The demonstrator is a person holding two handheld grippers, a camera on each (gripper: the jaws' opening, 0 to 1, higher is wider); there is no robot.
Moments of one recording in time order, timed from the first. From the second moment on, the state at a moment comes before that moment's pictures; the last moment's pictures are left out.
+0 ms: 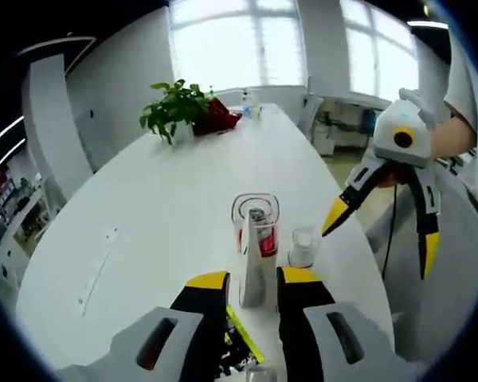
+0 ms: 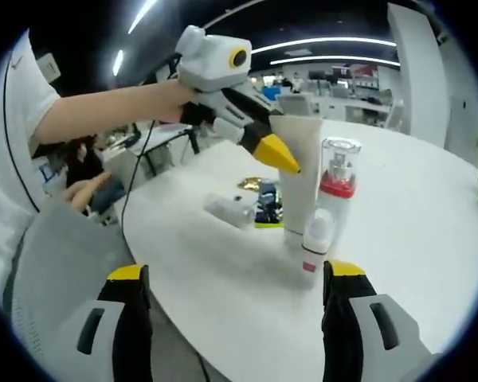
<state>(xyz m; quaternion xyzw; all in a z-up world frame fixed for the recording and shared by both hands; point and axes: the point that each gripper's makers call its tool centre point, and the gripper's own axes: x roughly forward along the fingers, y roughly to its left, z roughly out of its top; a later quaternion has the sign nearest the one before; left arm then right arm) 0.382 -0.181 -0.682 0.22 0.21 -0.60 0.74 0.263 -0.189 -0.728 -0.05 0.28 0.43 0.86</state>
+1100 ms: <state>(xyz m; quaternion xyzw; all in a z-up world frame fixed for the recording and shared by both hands) 0.364 -0.101 -0.670 0.07 0.24 -0.48 0.84 0.264 -0.191 -0.730 -0.06 0.28 0.43 0.86</state>
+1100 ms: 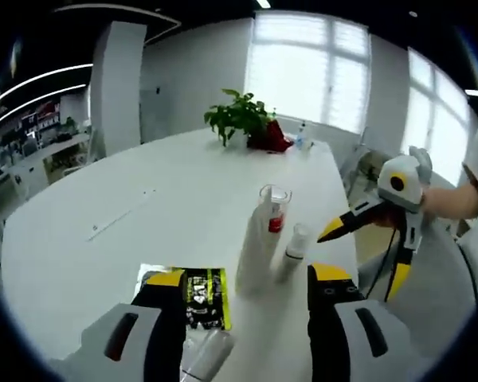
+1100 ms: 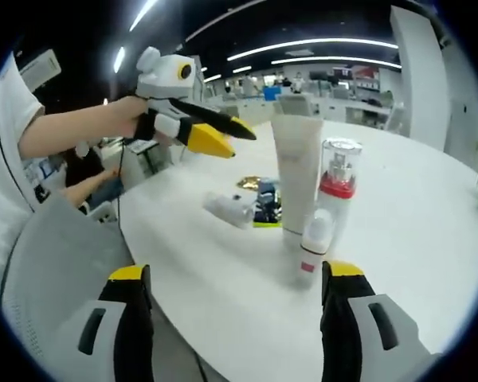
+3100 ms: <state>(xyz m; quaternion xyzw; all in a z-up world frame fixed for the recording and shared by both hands) 0.244 0.006 -0.726 -0.03 0.30 -0.31 0.90 0.246 -0.177 -0.745 -0.11 0.30 0.46 0.83</state>
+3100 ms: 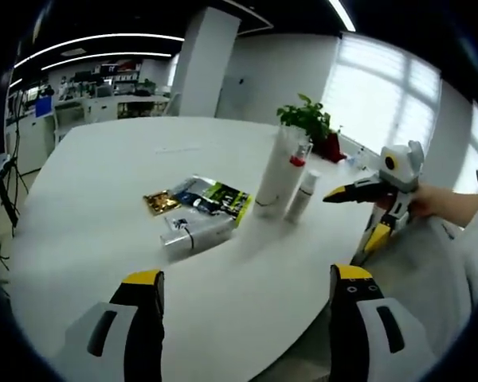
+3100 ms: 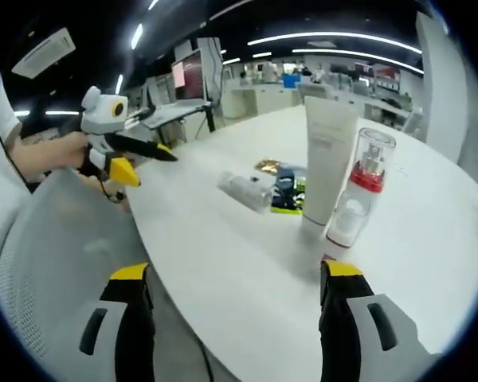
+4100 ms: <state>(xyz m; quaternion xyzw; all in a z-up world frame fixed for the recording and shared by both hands) 0.244 0.007 -0.723 -0.02 0.29 -0.31 0.90 0.264 -0.115 -0.734 -0.20 0.29 0.54 0.77</state>
